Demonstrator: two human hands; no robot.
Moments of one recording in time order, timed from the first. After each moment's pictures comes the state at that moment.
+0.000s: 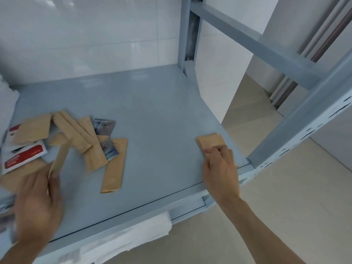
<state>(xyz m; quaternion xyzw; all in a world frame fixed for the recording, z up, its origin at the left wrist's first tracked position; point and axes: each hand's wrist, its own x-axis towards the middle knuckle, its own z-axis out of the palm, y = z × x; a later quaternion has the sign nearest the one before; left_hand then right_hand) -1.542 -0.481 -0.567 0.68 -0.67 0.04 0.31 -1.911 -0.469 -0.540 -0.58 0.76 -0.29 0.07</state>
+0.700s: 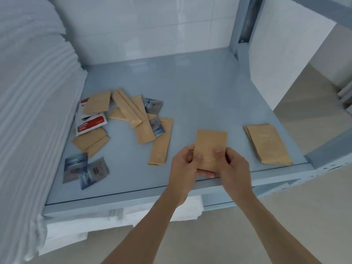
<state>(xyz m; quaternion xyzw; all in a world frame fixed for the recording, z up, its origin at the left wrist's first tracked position) -1.717 -0.459 -0.545 0.51 -0.35 -0.62 0.49 -1.846 -0.465 -0.568 -0.51 0.65 -0.45 0.35</state>
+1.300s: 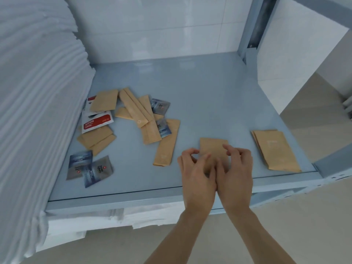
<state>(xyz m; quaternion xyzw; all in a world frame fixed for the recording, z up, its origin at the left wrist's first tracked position) -1.747 -0.446 -0.578 0.64 -0.57 -0.21 0.47 -1.825 -0.456 -0.570 -0.57 0.71 -0.40 0.15</state>
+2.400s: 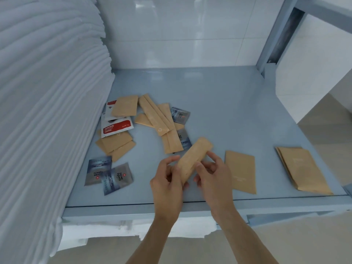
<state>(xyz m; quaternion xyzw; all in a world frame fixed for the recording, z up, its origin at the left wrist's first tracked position) -1.636 -0.445 -0.562 0.63 -0.38 -0.34 0.59 -1.734 -0.475 -0.551 -0.39 0.61 -0.47 0.51</state>
